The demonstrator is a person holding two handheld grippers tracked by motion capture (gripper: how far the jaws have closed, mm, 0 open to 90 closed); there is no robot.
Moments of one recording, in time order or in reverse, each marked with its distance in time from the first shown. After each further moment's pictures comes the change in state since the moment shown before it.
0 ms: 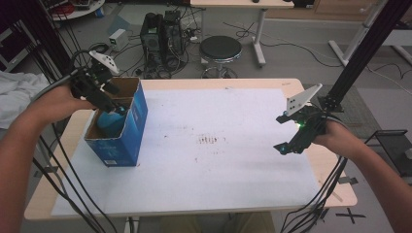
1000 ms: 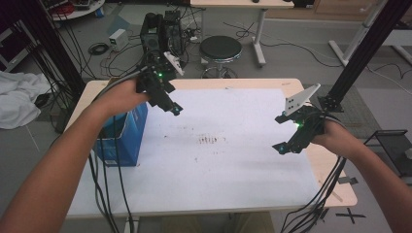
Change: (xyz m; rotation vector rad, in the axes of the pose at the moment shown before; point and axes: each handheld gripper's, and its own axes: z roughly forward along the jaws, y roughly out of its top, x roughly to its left) left arm -0.048 0.105 0.065 0.057 -0.069 0.214; right arm -0.001 0.002 0.003 0.001 0.005 0.000
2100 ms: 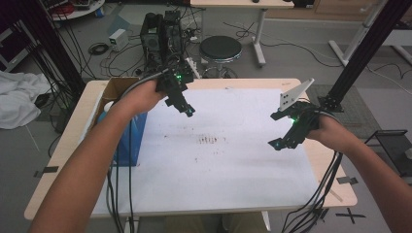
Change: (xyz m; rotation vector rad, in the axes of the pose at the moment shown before) left arm 0.009 0.024 0.036 0.028 -0.003 0.039; right arm -0.007 0.014 0.003 0.003 0.016 -0.009
